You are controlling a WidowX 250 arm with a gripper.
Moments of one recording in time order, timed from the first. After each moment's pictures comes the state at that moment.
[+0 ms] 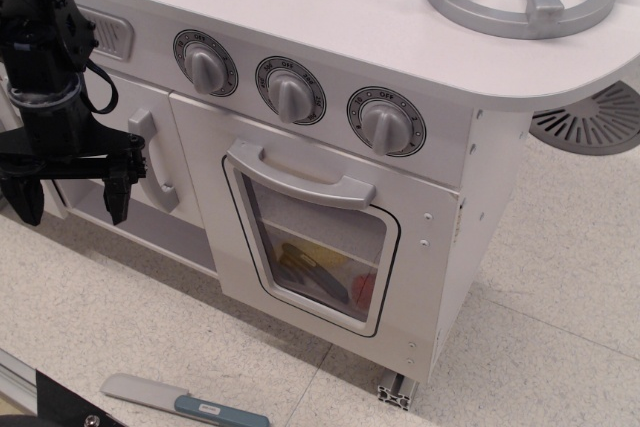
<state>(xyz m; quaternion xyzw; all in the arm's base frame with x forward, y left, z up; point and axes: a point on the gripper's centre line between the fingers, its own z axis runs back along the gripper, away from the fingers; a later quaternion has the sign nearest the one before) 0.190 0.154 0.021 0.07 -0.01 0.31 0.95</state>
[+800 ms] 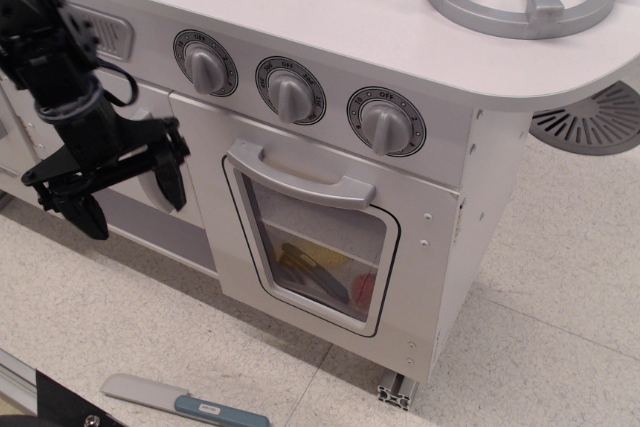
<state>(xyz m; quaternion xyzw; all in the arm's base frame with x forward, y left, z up) 0.210 0.125 0.014 -0.07 -0.05 0.45 0.89</state>
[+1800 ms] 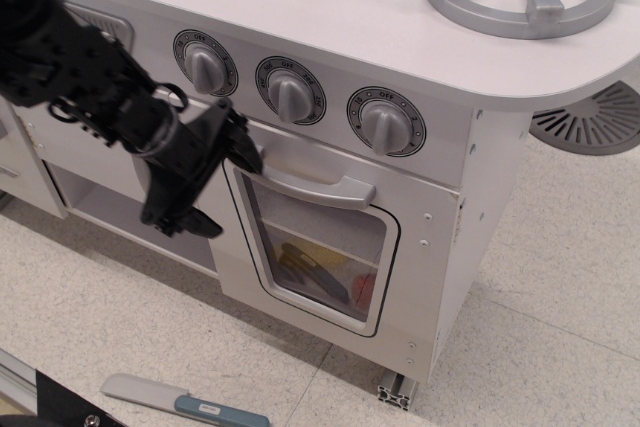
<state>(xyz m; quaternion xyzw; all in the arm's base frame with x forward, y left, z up) 0.260 0.084 -0.010 -0.17 -0.13 0.65 0.73</state>
